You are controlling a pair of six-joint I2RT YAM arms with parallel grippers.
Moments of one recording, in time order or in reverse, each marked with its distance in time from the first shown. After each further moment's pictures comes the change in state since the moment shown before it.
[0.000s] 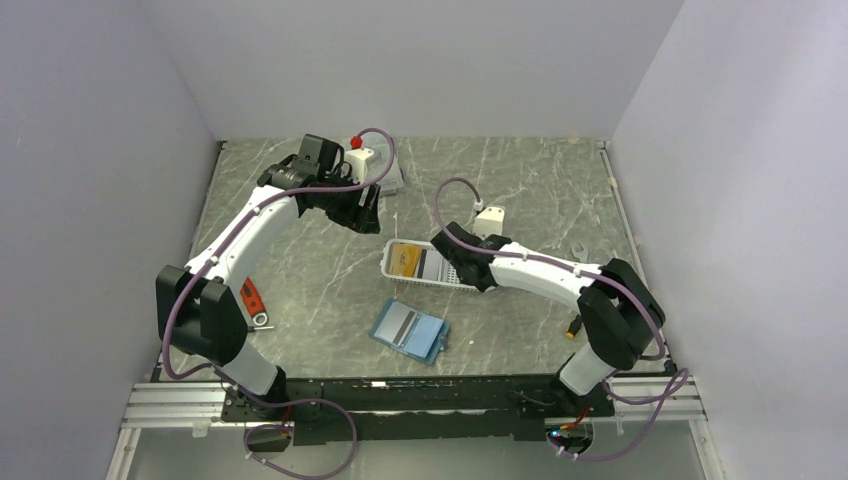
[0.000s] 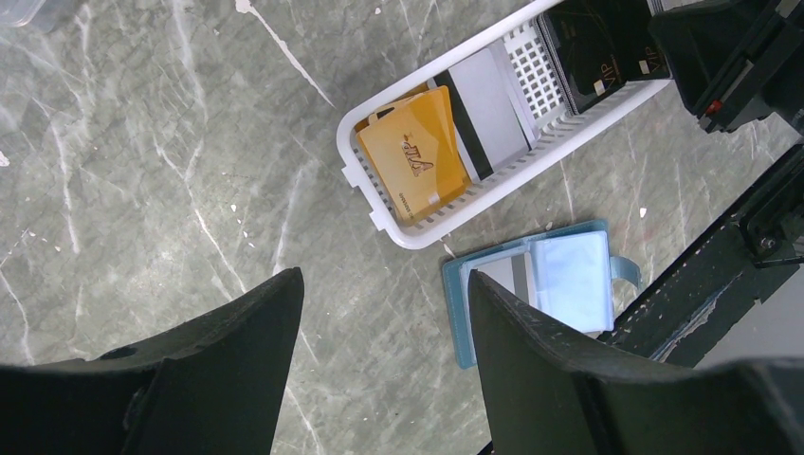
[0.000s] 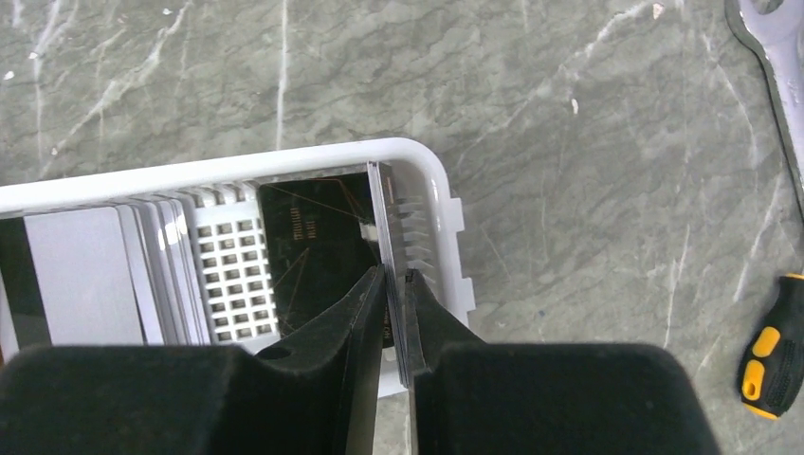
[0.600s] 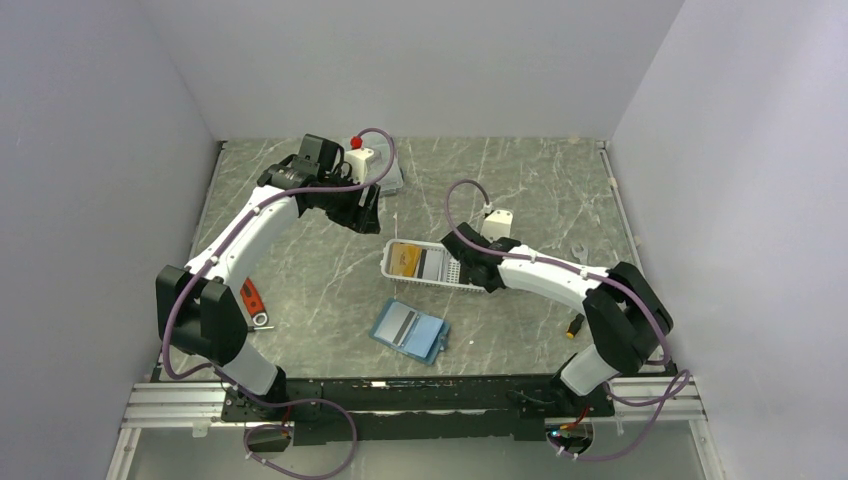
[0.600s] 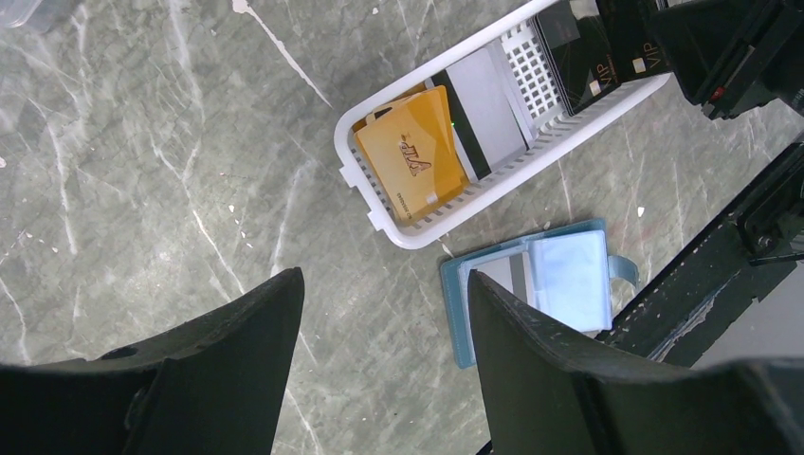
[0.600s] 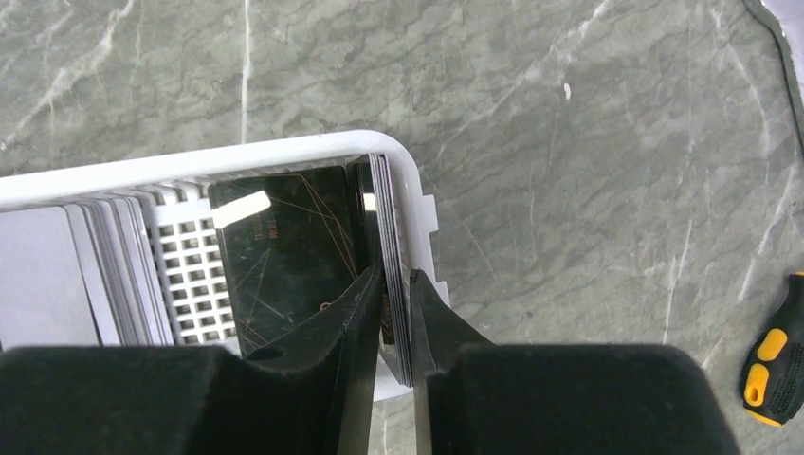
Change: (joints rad) left arm 0.000 0.000 0.000 0.000 0.003 0.000; right arm -0.047 -0.047 -0.071 0.047 -0.044 -0.024
